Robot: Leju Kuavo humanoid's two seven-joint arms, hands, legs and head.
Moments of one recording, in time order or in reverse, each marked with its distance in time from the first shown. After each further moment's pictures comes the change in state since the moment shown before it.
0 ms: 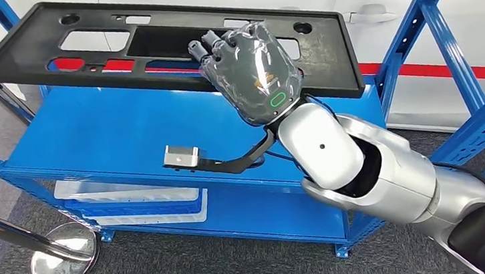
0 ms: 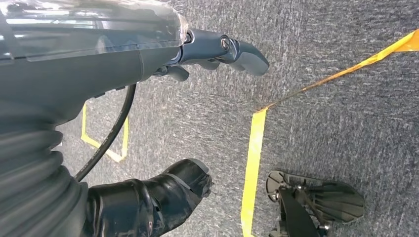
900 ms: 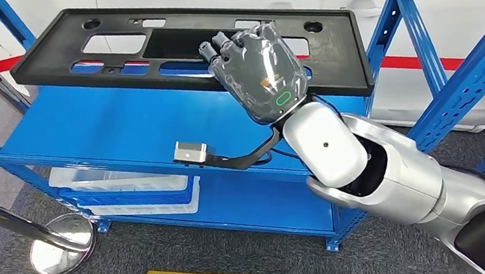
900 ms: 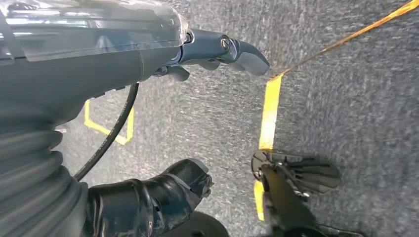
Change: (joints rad) left arm -0.002 -0.013 -0.005 0.000 0.007 -0.020 0.018; right arm -0.003 -0.015 0.005 0.005 0.008 0.039 0.000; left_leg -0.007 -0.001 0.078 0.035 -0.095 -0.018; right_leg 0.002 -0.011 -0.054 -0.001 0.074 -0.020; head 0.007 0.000
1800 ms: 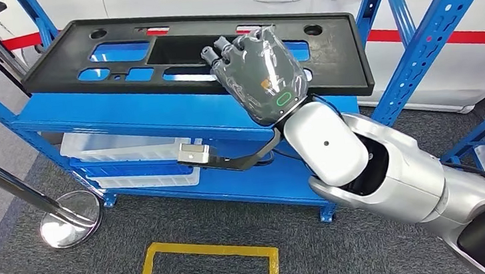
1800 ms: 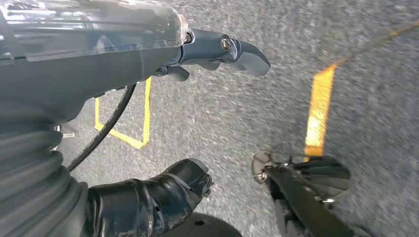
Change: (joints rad) left arm 0.001 -0.012 -0.010 0.000 -0.004 -0.009 0.003; right arm -0.003 -0.011 0.009 0.002 -0.032 0.019 -0.002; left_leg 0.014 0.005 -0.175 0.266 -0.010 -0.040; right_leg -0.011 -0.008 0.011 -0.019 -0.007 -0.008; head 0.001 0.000
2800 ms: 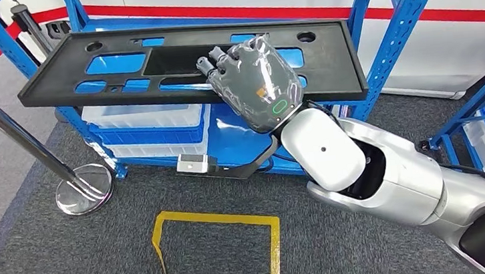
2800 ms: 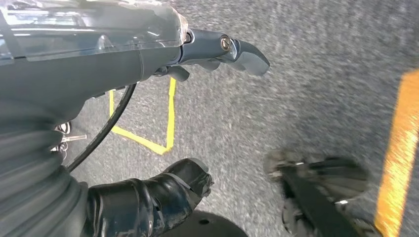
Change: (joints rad) left arm -0.002 -0.006 -0.006 0.002 0.006 0.001 0.017; right arm -0.009 0.001 0.039 0.011 -0.018 -0.027 -0.011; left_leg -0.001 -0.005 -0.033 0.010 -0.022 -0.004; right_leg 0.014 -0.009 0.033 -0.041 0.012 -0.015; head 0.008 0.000
